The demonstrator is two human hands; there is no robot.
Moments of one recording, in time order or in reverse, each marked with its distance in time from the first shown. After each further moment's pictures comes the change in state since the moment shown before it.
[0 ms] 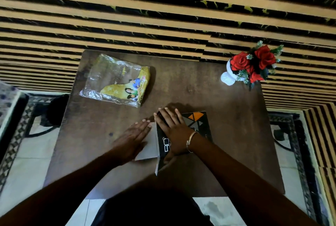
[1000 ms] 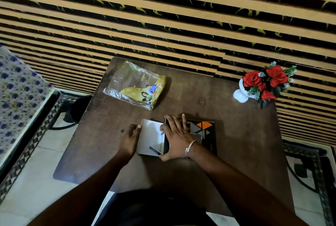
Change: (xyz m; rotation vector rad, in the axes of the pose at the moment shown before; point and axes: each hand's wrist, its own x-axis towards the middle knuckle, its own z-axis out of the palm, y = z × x) left_hand -0.010 0.047 -0.016 -1.050 0.472 -0.964; right_hand -0.003 -0.020 0.001 0.022 0.185 -0.011
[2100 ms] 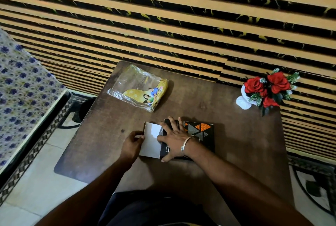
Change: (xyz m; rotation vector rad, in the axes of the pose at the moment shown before) left_hand -0.009 -0.017 0.025 -0.015 0.070 -0.065; right_hand 0.008 0.017 -0.007 -0.177 -0.244 -0.202
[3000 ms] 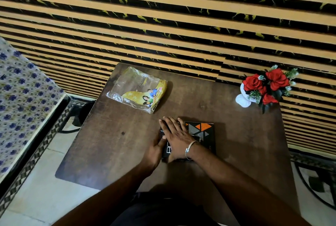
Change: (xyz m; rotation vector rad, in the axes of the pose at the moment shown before) left_hand -0.041 0.038 0.052 -0.148 -0.278 0.061; right_hand -0.001 0.003 0.020 0.112 0.198 0.096
